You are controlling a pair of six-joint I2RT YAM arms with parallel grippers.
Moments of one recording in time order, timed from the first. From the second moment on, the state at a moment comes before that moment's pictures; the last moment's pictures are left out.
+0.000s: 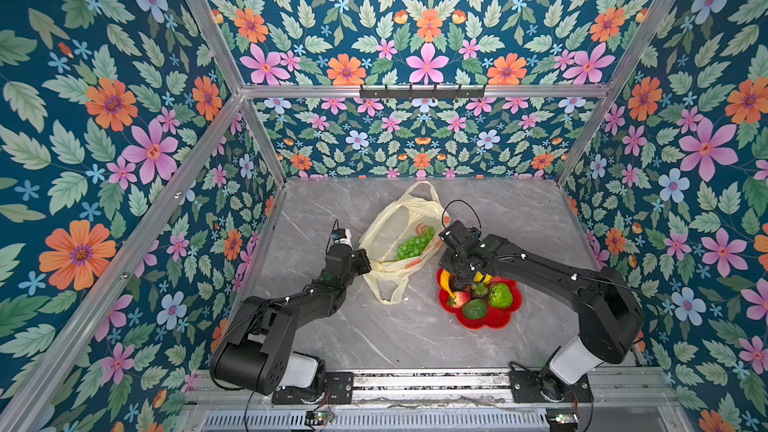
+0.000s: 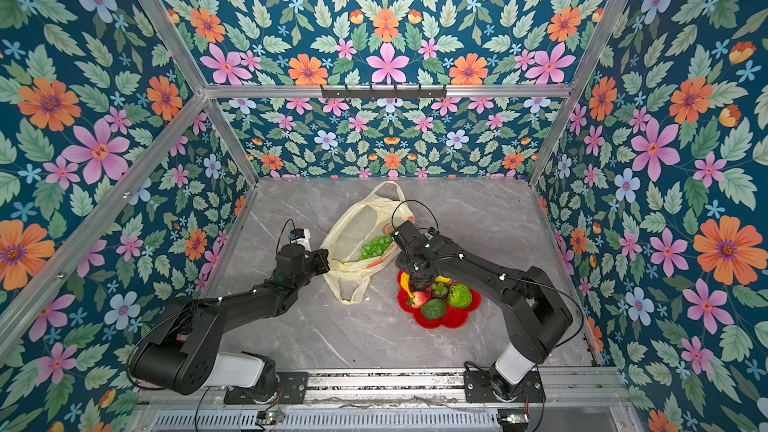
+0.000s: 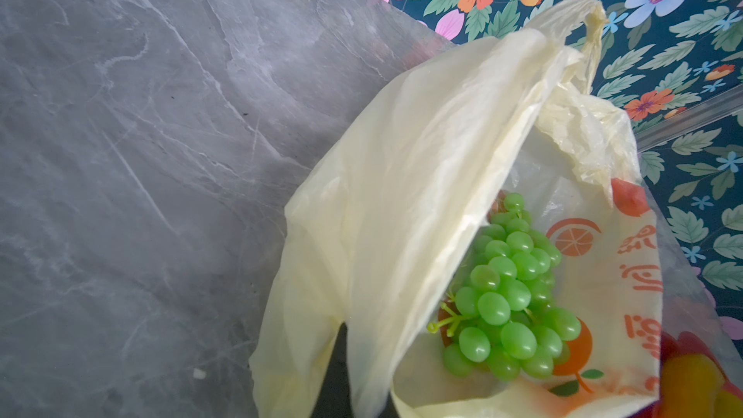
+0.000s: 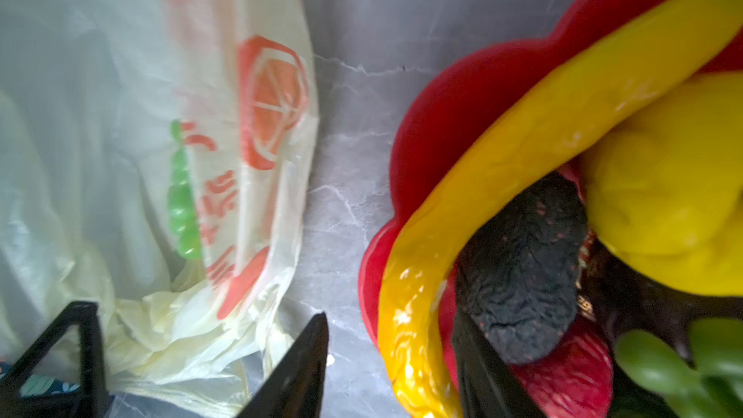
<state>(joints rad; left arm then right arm) -0.34 1.41 0.44 0.47 0.00 -0.54 0.74 1.59 1.17 -0.65 0.14 1.20</state>
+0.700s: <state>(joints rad) -0.48 1.48 0.51 0.41 -0.02 -0.46 0.80 1.97 1.56 -0.62 -0.05 0.98</state>
